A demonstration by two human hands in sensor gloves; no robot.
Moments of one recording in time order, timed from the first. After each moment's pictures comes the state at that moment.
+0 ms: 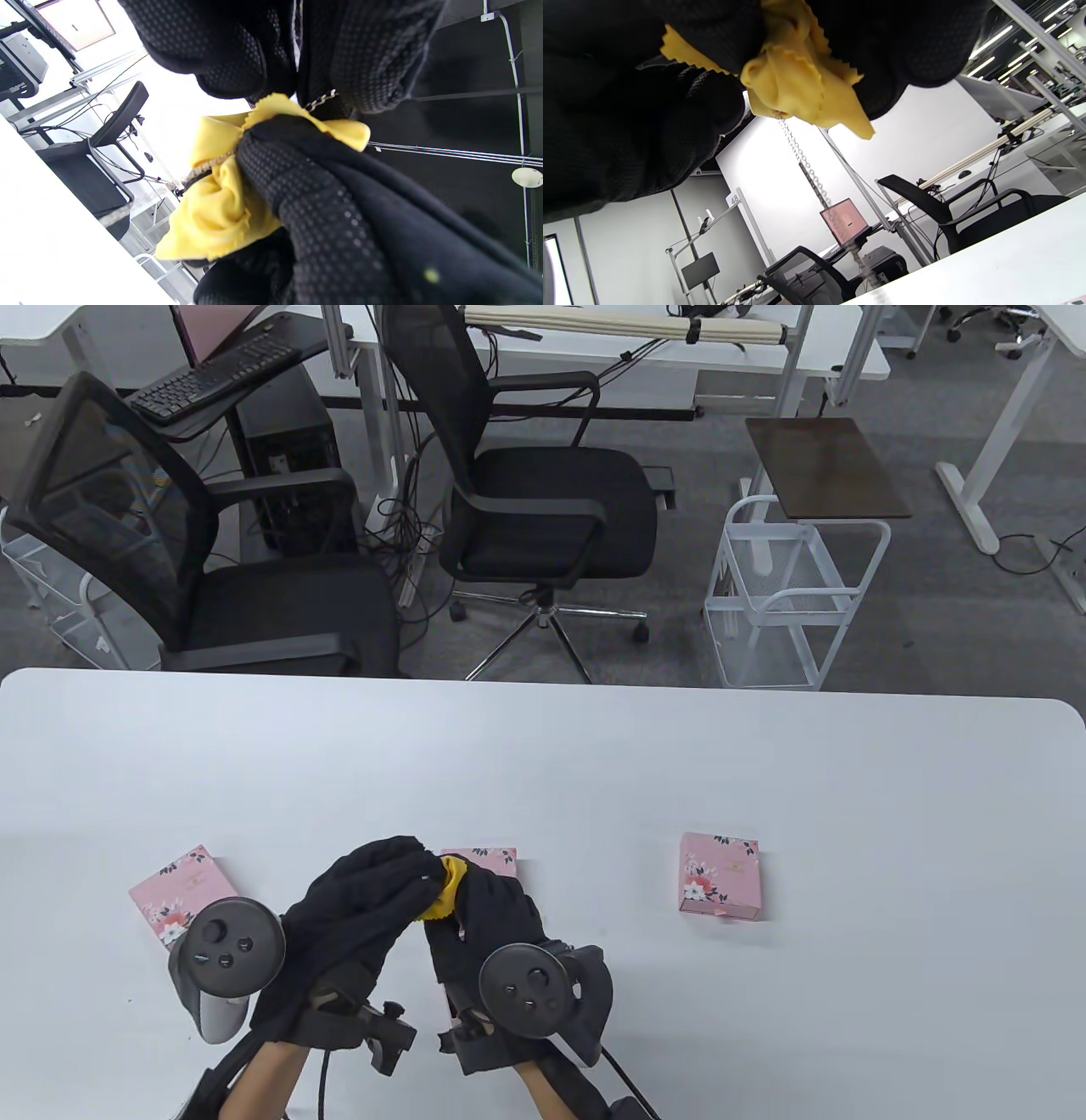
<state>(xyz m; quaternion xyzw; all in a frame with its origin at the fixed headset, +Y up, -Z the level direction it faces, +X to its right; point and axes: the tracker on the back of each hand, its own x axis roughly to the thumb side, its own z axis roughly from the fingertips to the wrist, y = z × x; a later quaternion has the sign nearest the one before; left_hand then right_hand) -0.220 -0.603 -0.267 0.15 -0.13 0.49 0.84 -0.020 -0.622 -0.262 0.17 -0.21 0.89 0.36</state>
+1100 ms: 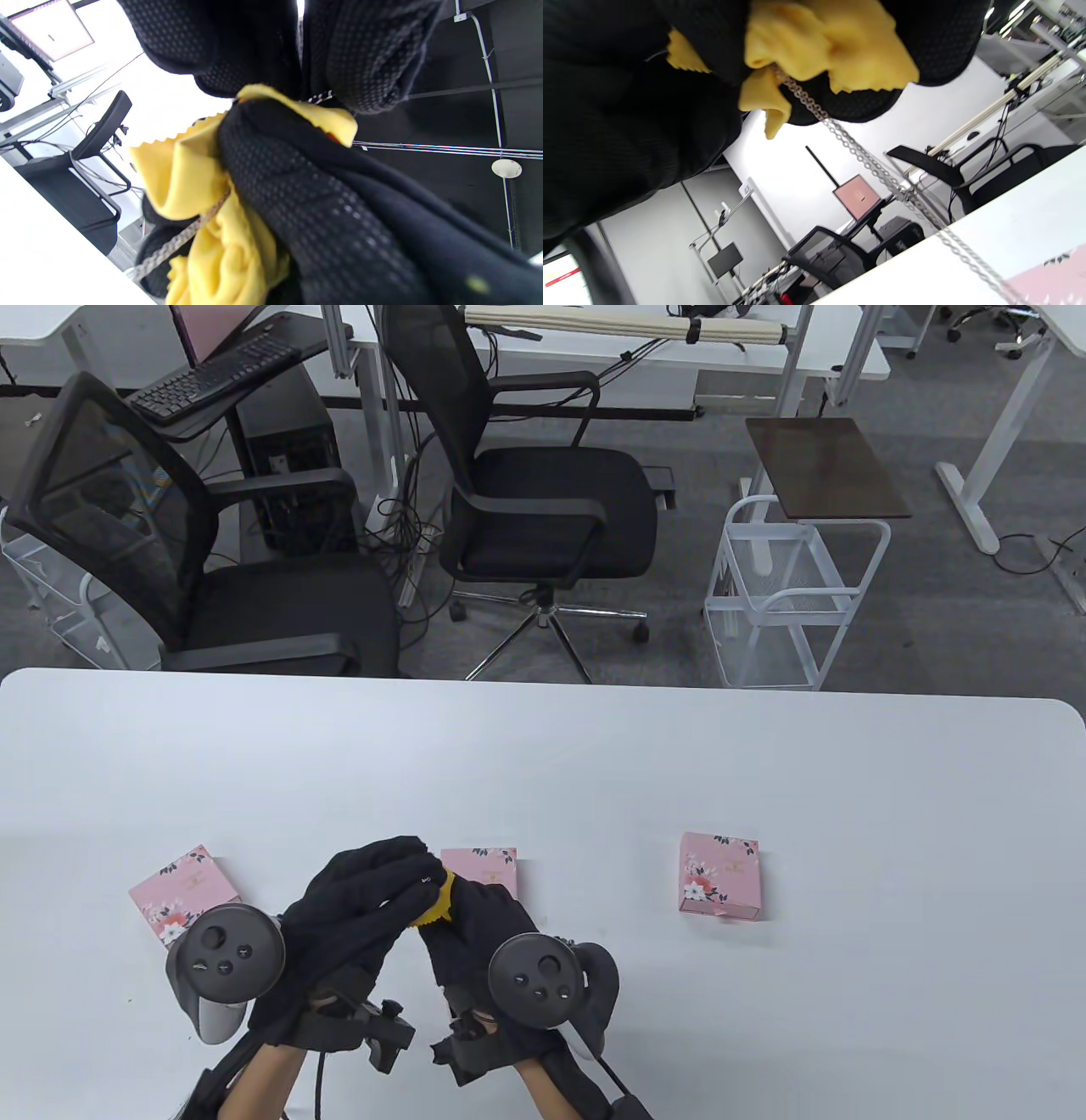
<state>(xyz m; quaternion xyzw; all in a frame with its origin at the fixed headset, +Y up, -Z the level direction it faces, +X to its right) -0.221 -0.599 -0.265 0.18 -0.15 0.48 0.85 -0.021 -0.626 -0.267 0.19 -0.15 0.88 0.41</state>
